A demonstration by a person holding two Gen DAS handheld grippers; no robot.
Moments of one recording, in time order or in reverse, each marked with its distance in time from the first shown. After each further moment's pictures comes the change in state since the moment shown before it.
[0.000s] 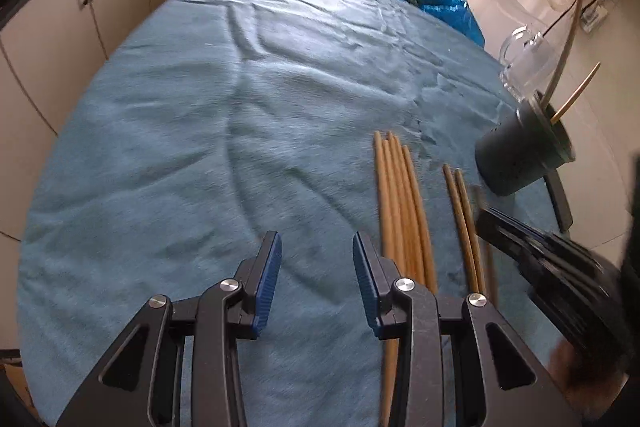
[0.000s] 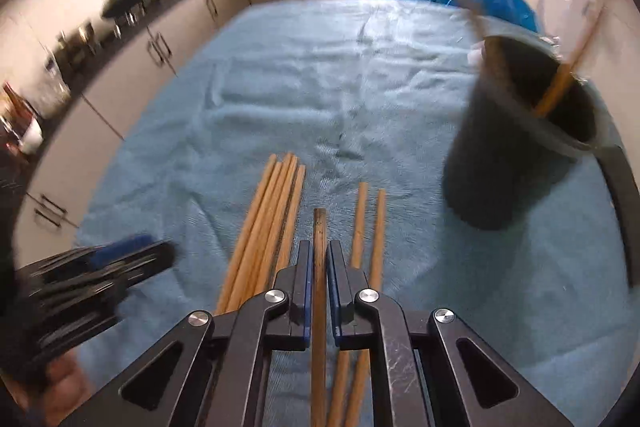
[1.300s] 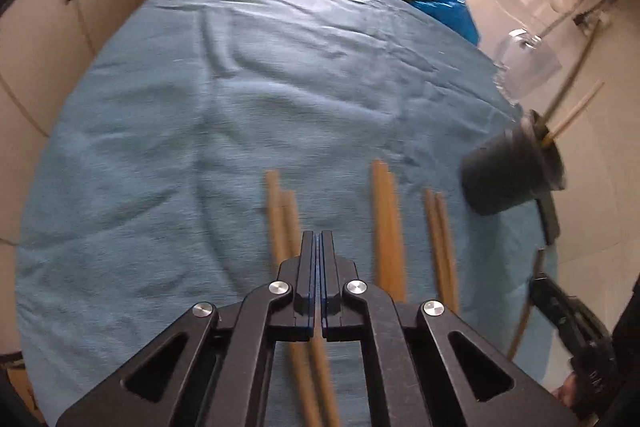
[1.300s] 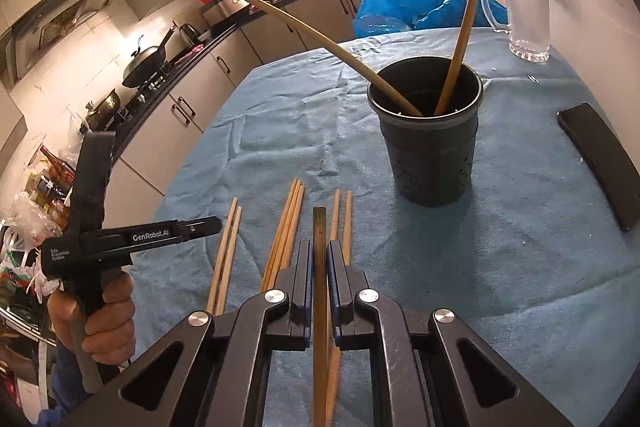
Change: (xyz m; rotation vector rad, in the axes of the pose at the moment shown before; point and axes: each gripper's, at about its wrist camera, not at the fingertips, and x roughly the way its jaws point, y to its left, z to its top) left arm 0.002 -0.018 0.032 0.006 0.057 -0.053; right arm -0.058 -0.039 -0.026 0.135 -0.136 0.136
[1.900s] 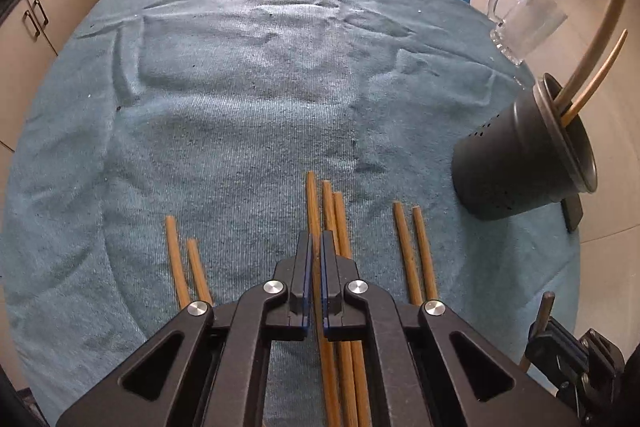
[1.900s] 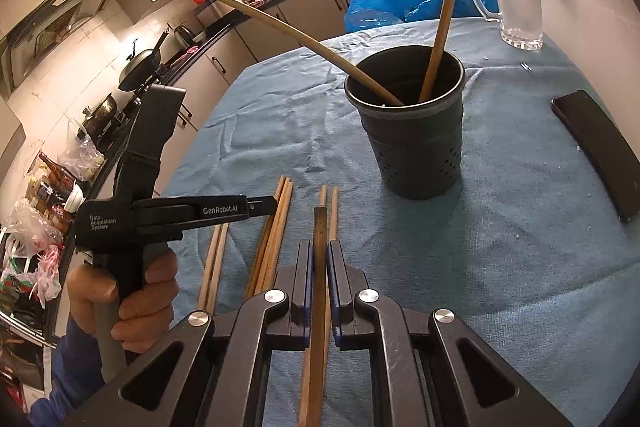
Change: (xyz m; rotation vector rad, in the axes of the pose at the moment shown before) left arm 0.059 -0.053 0.027 0.113 0.086 0.082; right arm 0.003 -0.015 -0.002 0.031 0.012 0.005
